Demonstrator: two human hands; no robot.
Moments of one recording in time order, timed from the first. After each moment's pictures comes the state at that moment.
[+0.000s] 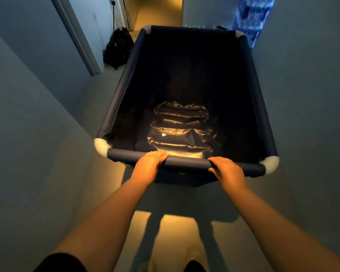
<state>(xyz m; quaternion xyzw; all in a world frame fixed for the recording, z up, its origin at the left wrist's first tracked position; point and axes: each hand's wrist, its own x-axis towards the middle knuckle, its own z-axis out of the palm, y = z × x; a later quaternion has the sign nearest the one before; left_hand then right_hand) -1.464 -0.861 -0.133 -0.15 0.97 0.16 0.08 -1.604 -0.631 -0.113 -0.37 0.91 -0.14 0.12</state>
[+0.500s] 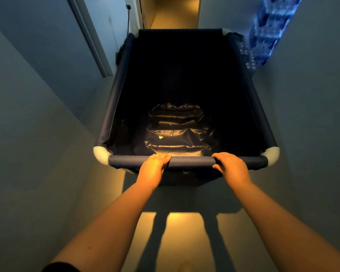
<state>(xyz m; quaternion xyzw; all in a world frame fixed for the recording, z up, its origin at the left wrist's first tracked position) -1.528 -0.847 -0.132 -0.26 0.95 0.20 -0.01 -1.712 -0.661 -0.109 -0.43 0.89 -0.09 0.13</state>
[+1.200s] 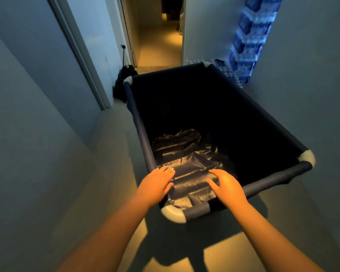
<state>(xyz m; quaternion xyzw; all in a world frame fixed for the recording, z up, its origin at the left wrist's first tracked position) -1.413 -1.023 -0.050 -0.06 0.99 0.08 0.04 -1.546 -0.819 -0.060 -0.29 0.91 -0.25 0.13</state>
